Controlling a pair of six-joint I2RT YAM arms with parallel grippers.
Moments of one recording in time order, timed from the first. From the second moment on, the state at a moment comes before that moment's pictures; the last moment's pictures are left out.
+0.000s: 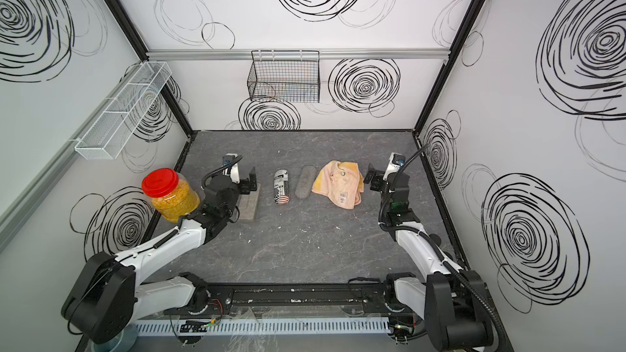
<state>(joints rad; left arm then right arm) -0.45 1.21 0.59 0.35 -0.41 -0.11 0.15 1.12 0.54 0.32 0.16 0.21</state>
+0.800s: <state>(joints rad) -0.53 0.96 0.41 0.17 -0.21 -0.56 0.38 1.75 1.09 -0.11 0.06 0.23</state>
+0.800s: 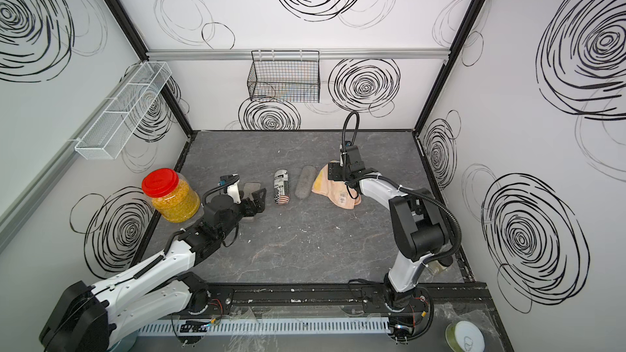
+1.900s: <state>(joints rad) -0.53 1.00 0.38 0.22 -0.15 -0.62 0.39 2.00 1.26 -0.30 0.20 0.20</state>
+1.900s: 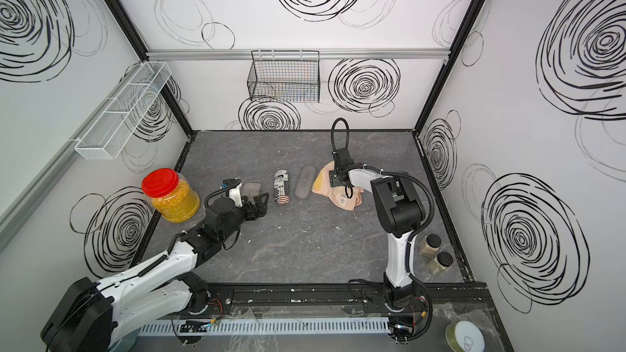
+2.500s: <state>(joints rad) -0.53 1.00 0.37 0.23 -0.14 -0.64 0.39 1.97 1.24 -0.30 0.20 0.21</state>
